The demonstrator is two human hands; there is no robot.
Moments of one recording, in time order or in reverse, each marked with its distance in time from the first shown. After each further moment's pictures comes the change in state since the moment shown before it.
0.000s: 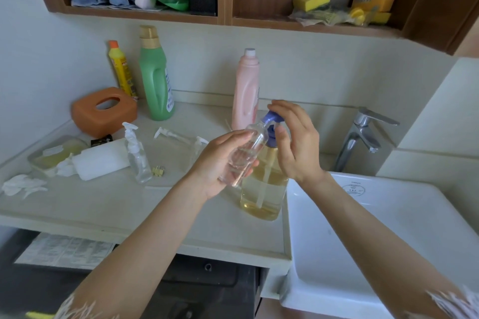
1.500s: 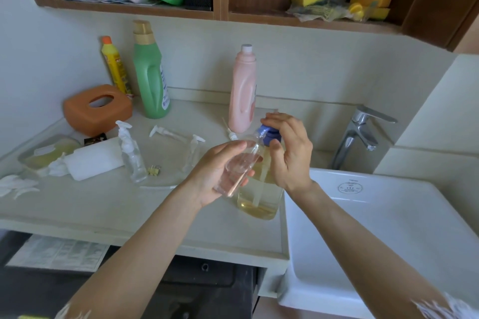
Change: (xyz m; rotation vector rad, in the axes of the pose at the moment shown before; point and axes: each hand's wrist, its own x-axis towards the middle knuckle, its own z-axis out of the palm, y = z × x) left_hand 0.010 -0.021 -0.015 -0.043 -0.086 -0.068; right_hand -0.018 0.003 0.014 0.051 0.092 0.009
